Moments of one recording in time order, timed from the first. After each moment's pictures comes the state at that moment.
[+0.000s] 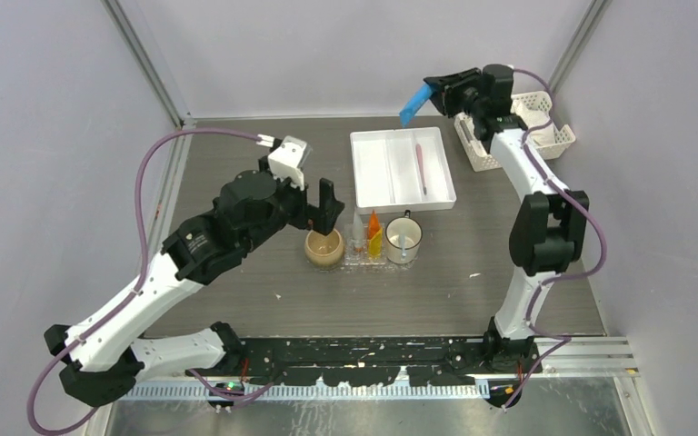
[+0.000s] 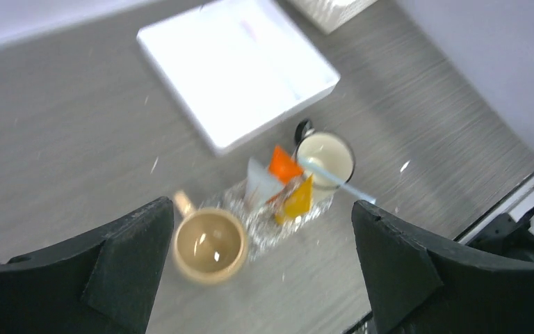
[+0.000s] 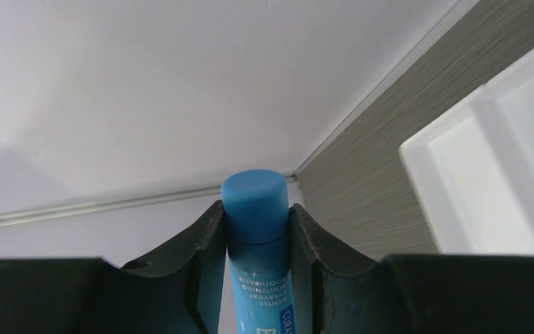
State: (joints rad) left arm -0.90 1.01 1.31 -0.65 -0.29 -0.28; right arm 0.07 1.96 1.77 -0.10 -0.31 1.29
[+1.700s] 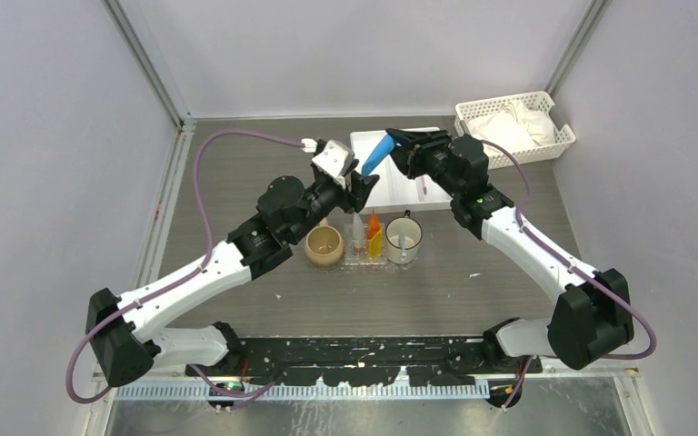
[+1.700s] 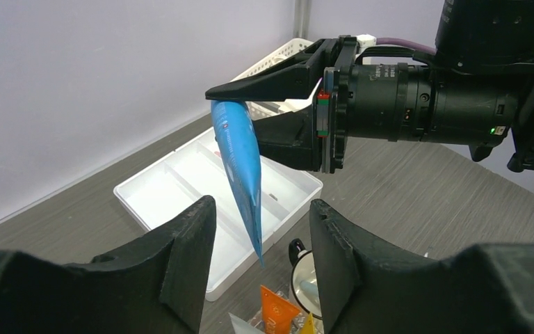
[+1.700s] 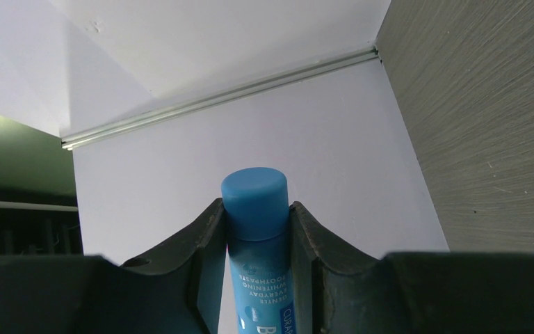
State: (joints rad) left arm -0.90 1.18 1.04 0.23 -0.15 0.01; right arm 0.42 1.32 1.00 0.22 -0.11 1.78
